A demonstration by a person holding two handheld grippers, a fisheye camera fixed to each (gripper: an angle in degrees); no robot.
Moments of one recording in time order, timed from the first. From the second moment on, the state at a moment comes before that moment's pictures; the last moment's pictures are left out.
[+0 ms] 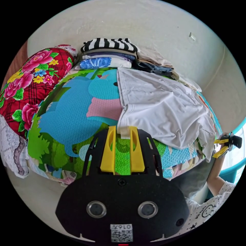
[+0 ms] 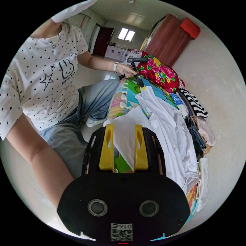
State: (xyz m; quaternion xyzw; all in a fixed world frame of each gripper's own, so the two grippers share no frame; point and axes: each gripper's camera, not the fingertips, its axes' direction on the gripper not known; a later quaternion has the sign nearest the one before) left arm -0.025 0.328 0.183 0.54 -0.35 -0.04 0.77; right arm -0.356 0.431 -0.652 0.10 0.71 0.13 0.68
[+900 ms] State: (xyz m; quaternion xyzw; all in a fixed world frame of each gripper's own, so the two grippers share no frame) left arm 0.018 0.383 0.200 0.50 -0.39 -0.07 0.77; right arm -0.453 0.597 -0.673 0.44 0.71 0.17 0.52
